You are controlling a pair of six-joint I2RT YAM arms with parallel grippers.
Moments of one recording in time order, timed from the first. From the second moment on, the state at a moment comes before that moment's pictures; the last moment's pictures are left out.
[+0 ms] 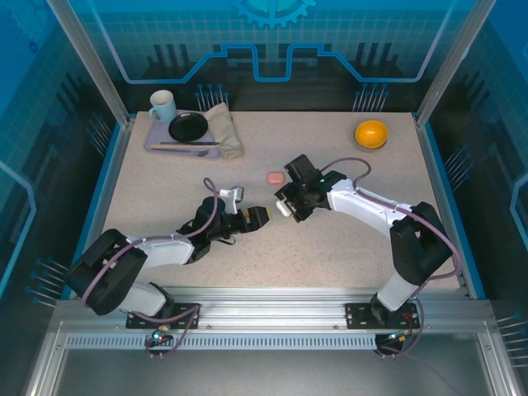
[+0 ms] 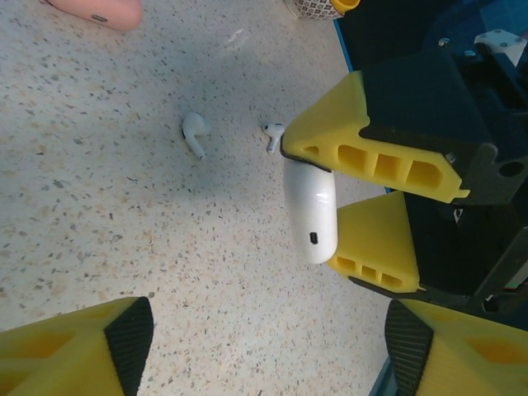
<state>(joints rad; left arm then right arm) -0.58 1.43 0.43 0.62 0.34 -0.88 0.63 1.66 1.18 -0.60 -0.11 1.49</state>
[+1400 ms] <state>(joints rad) -0.63 1.72 0.60 0.83 0.29 -0.93 0.63 1.68 1.21 -0.57 -0.14 1.53</state>
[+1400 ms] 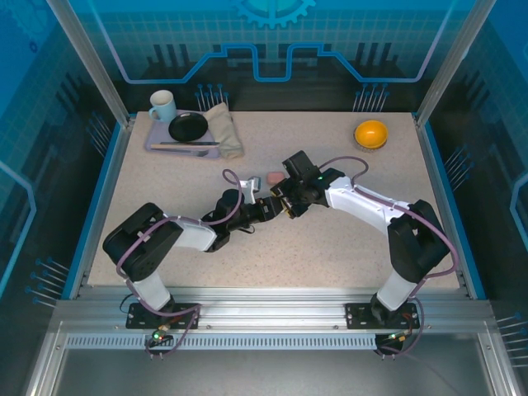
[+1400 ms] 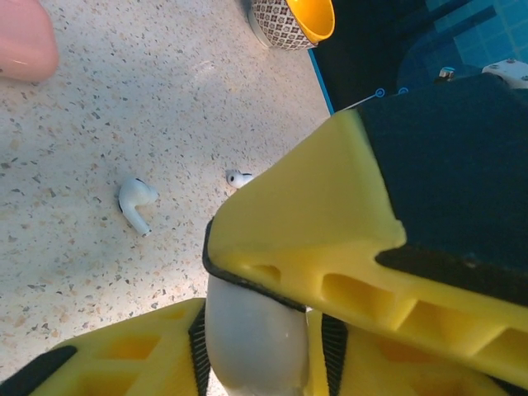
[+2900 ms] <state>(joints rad) -0.48 1.46 0.84 0.20 0.73 -0.64 0.35 1.21 0.85 -0.23 -0.53 0.60</state>
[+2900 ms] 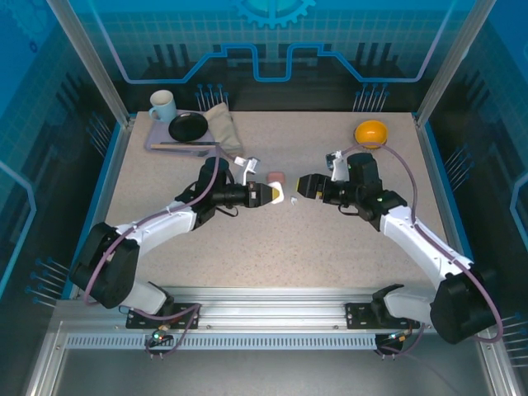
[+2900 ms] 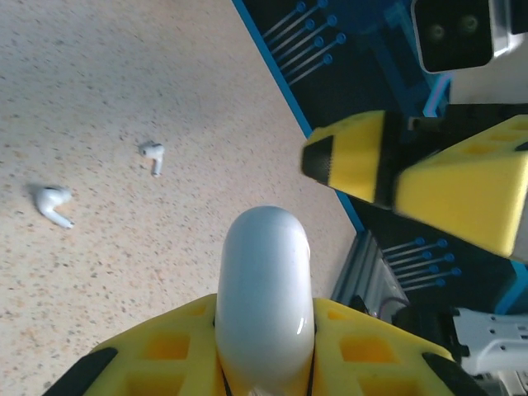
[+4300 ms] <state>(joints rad) -0.47 1.44 0.88 0.08 0.79 -0.61 0.34 1.25 0.72 -0.09 -0.54 0.62</state>
